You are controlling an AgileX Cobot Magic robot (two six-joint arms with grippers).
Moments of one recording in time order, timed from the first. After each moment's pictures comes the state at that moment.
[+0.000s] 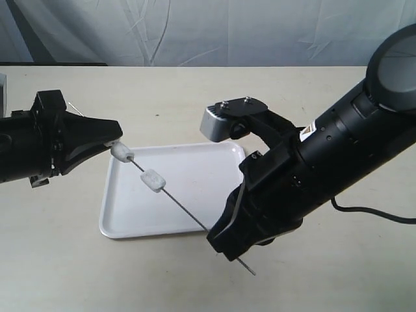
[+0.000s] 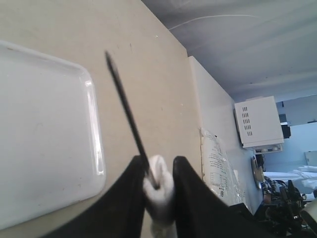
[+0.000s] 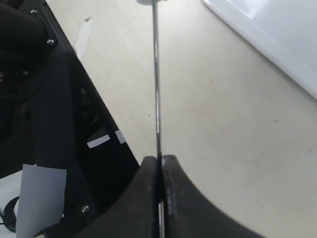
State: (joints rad) left arm -0.09 1.21 -0.42 1.32 -0.84 -2.09; right arm 0.69 1.39 -0.88 0.77 0.91 -0.63
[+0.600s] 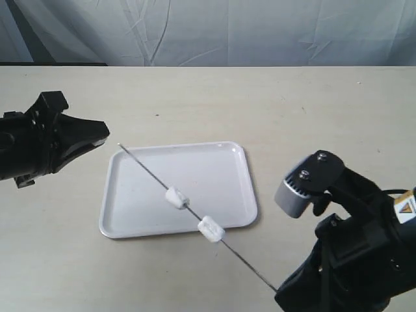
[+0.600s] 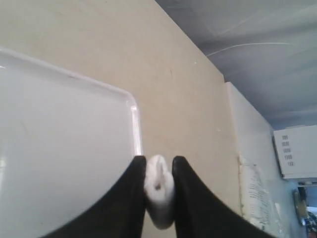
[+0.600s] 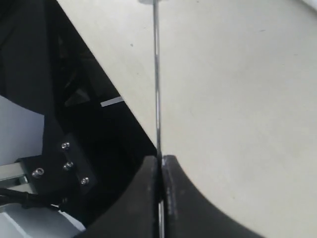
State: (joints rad) left arm -0.09 1.21 -0.42 1.31 -0.68 -2.08; right arm 0.69 1.07 -0.61 0.64 0.91 -0.53
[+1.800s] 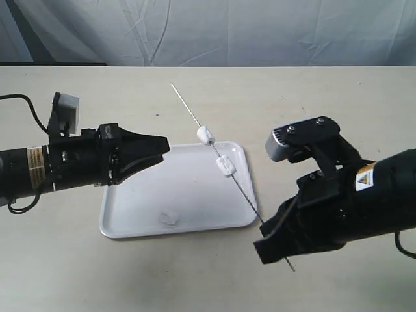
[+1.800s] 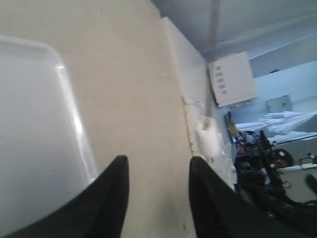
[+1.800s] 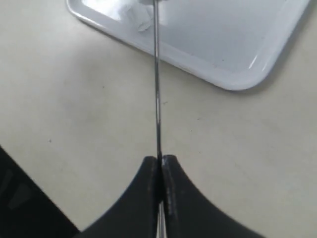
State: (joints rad) left arm -0.18 1.73 -0.49 1.07 -1.16 -1.56; right arm 0.69 1.22 -0.61 0.54 0.55 -0.31
